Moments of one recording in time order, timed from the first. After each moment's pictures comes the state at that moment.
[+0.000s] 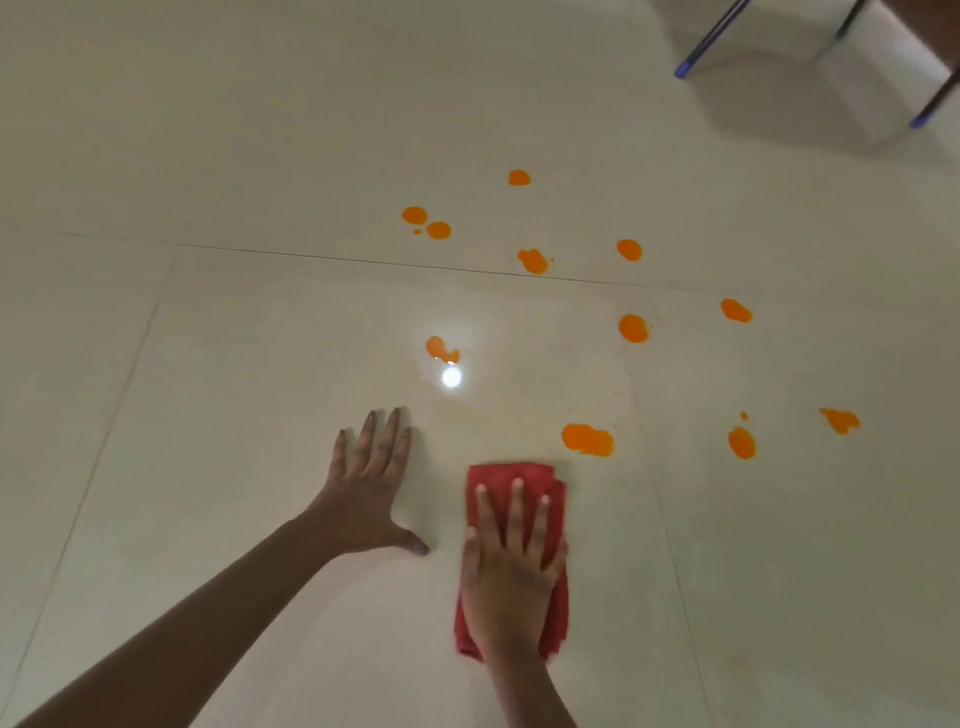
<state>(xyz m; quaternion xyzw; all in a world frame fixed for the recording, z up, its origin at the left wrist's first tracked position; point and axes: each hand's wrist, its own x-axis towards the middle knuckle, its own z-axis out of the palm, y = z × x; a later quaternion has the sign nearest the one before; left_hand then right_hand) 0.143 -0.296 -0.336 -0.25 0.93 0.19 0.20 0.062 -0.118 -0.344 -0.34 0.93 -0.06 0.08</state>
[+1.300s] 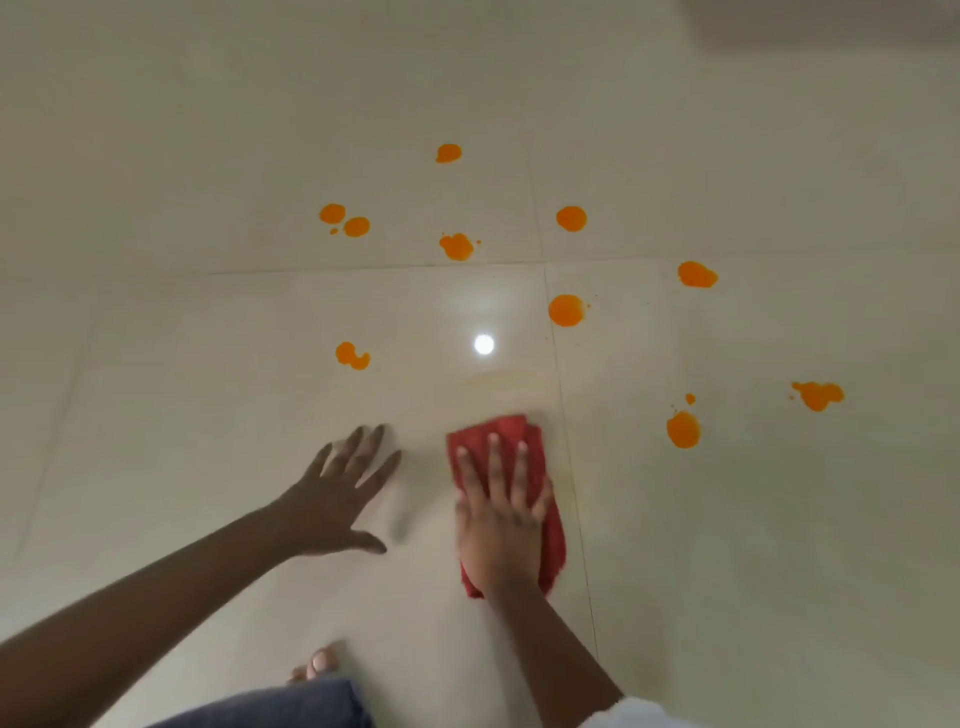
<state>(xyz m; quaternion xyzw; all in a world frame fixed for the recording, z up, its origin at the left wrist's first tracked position) 0.065 -0.258 -0.282 -0.18 0.90 0.10 0.39 -0.064 -0.089 -0.332 -0.40 0.91 -0.09 0.11</state>
